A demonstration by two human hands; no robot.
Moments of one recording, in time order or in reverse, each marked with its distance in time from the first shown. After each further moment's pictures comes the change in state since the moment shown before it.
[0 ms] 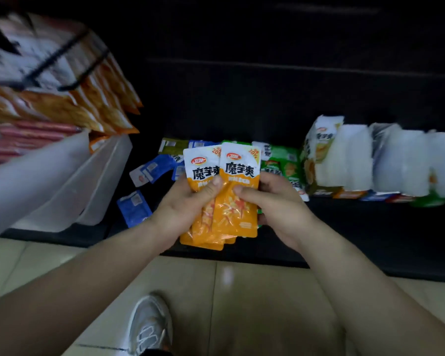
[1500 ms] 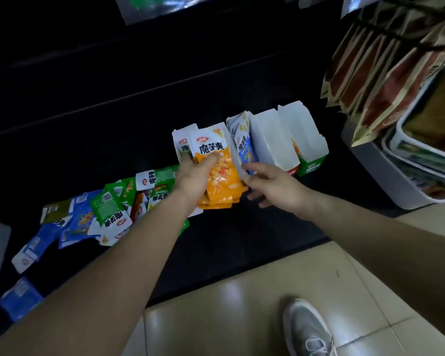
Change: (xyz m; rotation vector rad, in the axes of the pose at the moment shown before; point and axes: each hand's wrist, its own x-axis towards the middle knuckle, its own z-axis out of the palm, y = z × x) left_hand 0.140 0.051 0.297 0.077 0.044 -0.075; right_hand -0.020 0.038 -0.298 -0.233 0.181 0.010
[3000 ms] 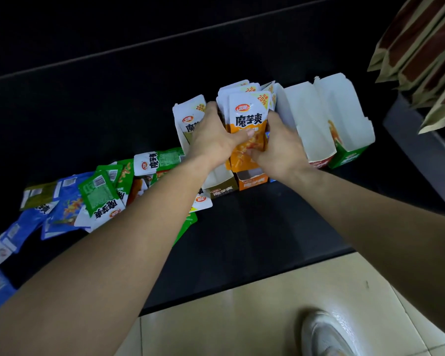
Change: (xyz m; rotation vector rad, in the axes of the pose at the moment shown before) left_hand 0.078 -0.009 0.015 0.456 0.012 0.367; right_hand 0.115 0.018 0.026 -0.554 0.503 -0.259
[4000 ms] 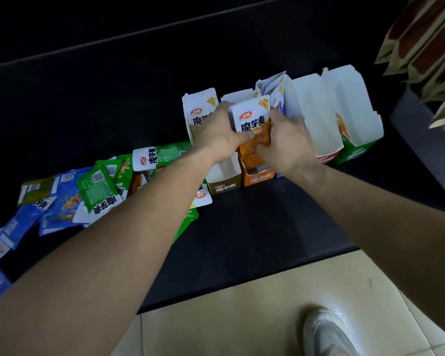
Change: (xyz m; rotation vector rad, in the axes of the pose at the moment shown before) left_hand 0.006 -0.006 0.006 0.055 -0.112 0.006; right_hand 0.001 0.002 -0.003 -0.221 -0.012 -0.008
